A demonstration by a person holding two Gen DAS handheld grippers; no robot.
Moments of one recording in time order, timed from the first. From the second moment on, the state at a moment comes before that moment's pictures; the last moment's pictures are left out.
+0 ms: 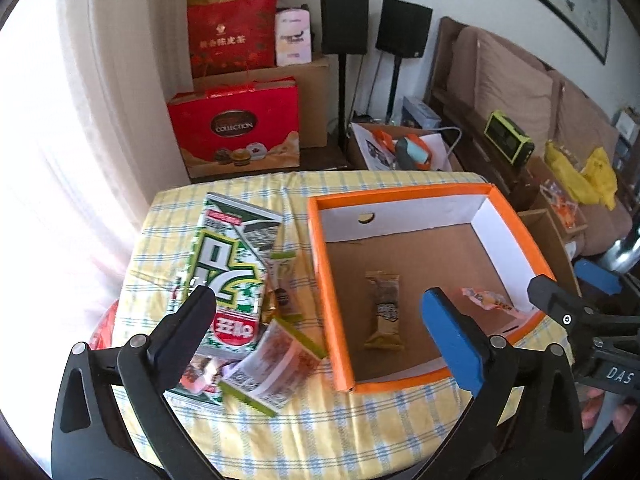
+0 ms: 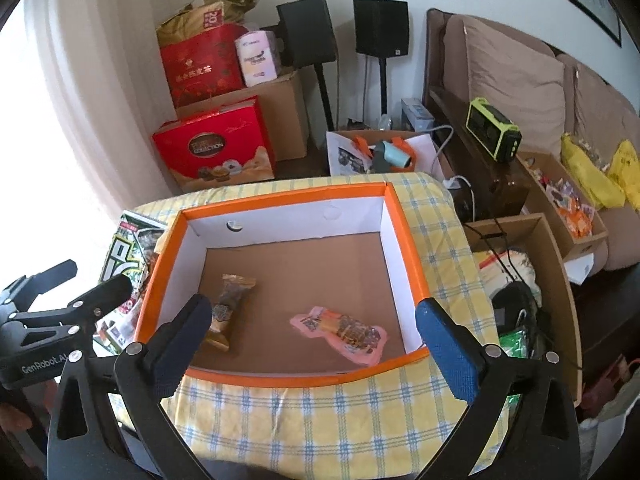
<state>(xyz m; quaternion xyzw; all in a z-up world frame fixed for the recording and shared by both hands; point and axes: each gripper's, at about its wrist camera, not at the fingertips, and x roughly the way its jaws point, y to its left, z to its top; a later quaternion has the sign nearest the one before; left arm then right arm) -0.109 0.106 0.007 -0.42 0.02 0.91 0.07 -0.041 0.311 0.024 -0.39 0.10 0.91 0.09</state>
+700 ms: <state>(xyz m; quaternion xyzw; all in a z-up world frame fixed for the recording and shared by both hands) -0.086 0.042 0.013 -0.41 -0.01 0.91 0.05 -0.045 0.265 0.035 -0.39 0.08 0.92 0.06</state>
